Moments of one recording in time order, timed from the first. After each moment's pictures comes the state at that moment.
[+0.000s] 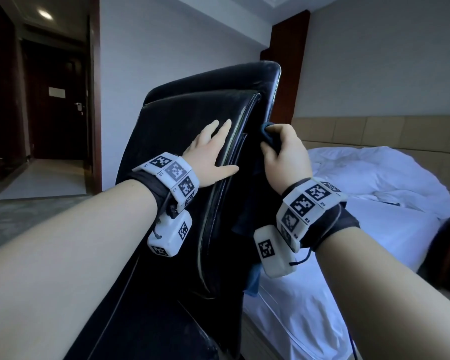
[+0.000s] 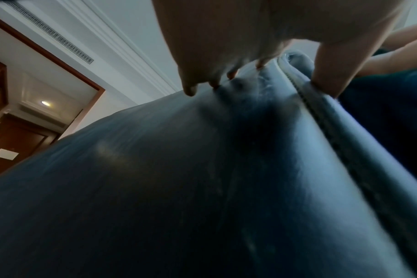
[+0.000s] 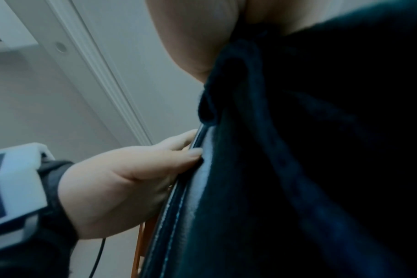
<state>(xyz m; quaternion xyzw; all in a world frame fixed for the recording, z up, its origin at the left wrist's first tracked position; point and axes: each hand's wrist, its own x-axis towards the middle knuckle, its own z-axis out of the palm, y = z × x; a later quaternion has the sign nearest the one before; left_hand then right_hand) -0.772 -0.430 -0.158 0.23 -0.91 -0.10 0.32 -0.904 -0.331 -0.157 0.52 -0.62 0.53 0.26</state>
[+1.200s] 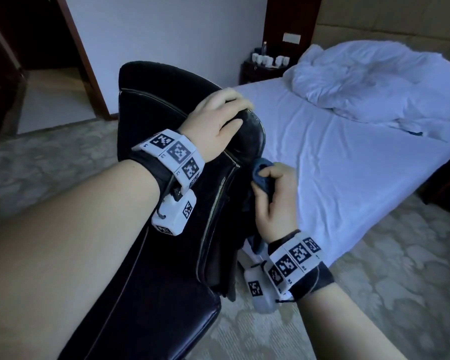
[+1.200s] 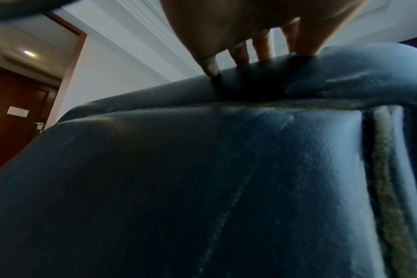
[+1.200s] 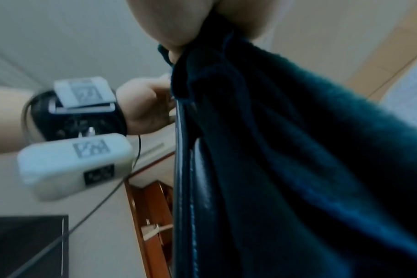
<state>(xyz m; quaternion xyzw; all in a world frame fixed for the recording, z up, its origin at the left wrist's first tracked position) -0.839 -0.470 0.015 0.14 -0.93 -0.13 0.32 -0.924 -0.337 -0.089 0.51 -0.56 0.64 0.13</state>
